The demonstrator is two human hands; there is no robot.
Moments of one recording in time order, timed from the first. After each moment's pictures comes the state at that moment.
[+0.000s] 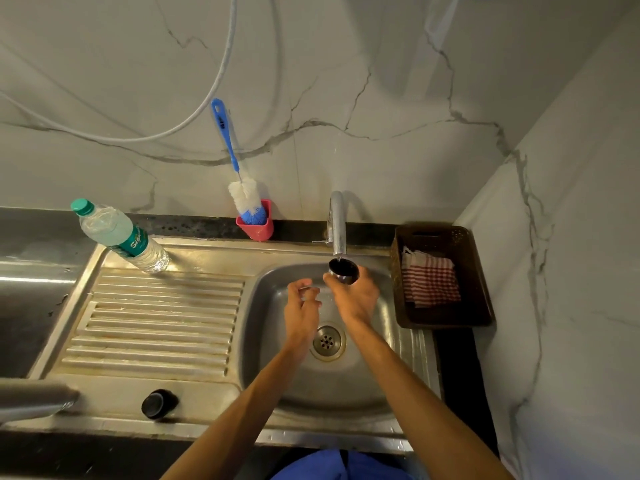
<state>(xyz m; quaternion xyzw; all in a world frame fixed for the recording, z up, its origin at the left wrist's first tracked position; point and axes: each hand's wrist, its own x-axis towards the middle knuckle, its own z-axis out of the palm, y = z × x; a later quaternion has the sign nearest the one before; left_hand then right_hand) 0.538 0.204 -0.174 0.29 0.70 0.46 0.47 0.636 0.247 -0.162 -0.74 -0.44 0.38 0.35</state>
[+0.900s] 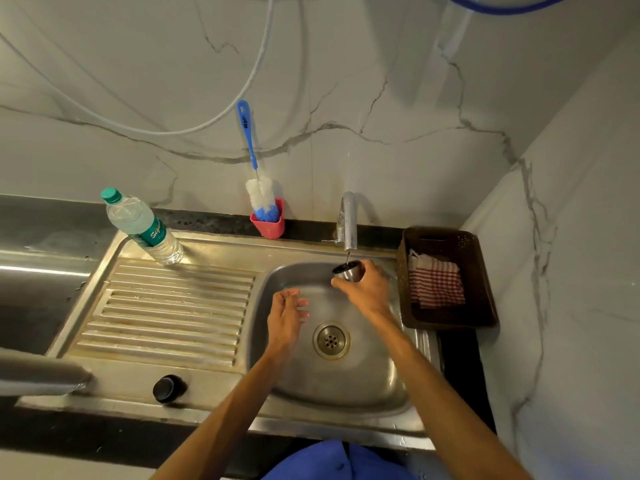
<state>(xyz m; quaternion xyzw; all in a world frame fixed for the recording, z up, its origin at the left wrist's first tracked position) 0.495 0.169 -0.175 0.21 0.68 0.50 0.49 0.658 0.249 -0.137 -0.70 -0.54 0.40 0.22</state>
